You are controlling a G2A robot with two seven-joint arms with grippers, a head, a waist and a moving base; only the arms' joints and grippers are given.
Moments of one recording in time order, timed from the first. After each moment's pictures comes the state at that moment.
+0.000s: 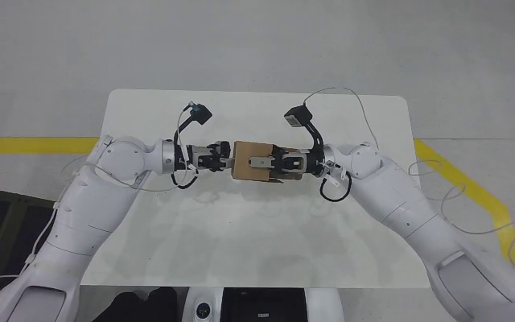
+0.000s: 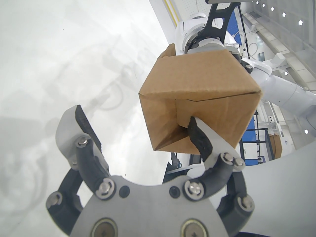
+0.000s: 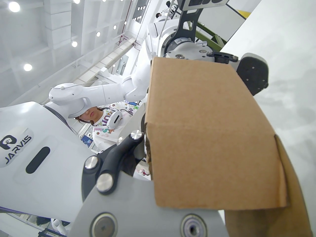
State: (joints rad) left arm 0.85 -0.96 -1.07 -1.47 -0.10 -0.41 -1.07; right arm -0.57 -1.16 0.57 -1.12 0.73 -0.80 1.02
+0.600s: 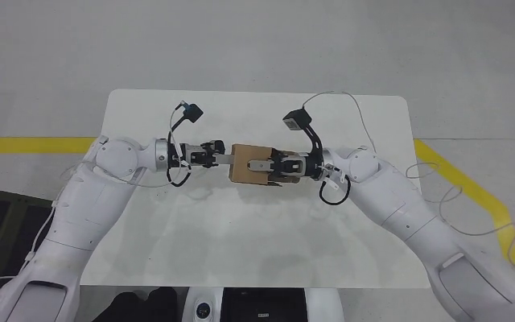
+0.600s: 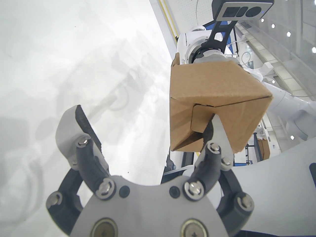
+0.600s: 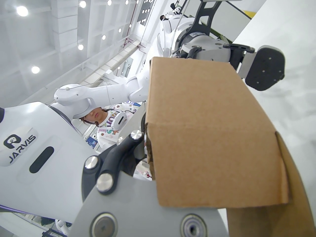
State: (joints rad) left arm 0.83 -0.96 -1.07 -1.36 -0.18 -0.46 -1.10; right arm -0.58 -1.15 0.55 -1.14 0.76 -0.80 1.02
